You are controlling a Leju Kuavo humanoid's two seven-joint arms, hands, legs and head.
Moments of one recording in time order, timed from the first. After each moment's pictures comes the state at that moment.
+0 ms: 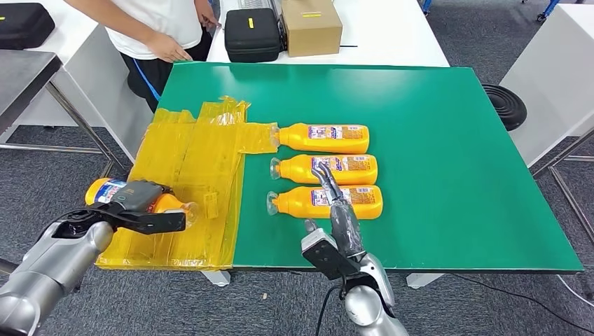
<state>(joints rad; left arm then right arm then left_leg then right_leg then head) -0.62 0.37 -0.60 -0.77 -0.90 -0.16 -0.29 -0.05 0.18 0.36 -1.46 0.61 -0.21 -0.40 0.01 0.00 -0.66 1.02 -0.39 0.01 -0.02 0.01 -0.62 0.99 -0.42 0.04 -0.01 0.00</state>
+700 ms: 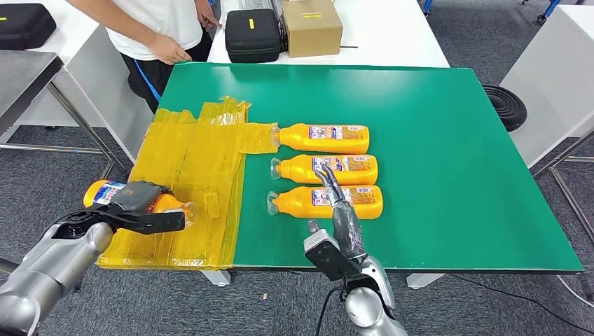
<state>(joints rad) -0.64 0.37 -0.63 -0.73 -0.84 -0.17 -0.29 -0.05 0.18 0.35 -1.45 0.60 -0.23 -0.40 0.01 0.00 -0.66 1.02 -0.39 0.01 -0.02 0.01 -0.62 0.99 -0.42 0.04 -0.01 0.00</state>
